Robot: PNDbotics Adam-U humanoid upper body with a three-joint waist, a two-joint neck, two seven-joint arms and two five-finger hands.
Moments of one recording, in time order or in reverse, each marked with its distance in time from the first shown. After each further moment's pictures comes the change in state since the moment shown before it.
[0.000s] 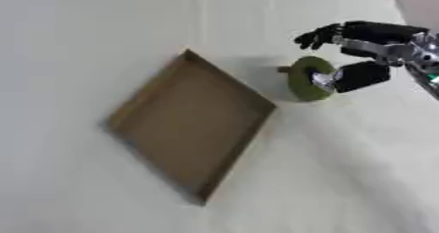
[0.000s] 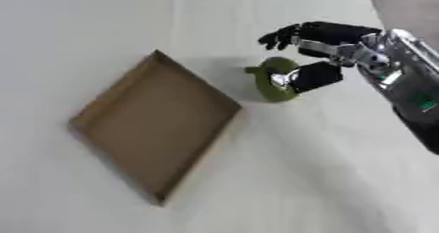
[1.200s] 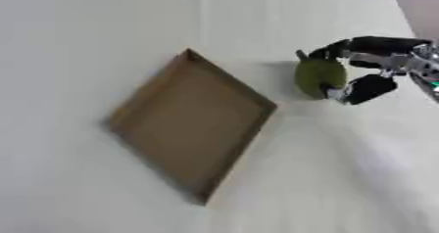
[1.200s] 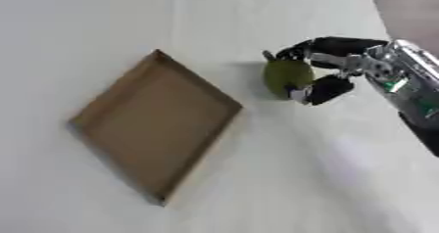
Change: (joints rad) left arm 0.000 -0.001 0.000 0.000 0.004 0.001 -0.005; right arm 0.017 -0.011 -0.002 0.073 0.103 0.001 0.054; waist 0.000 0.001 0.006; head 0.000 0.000
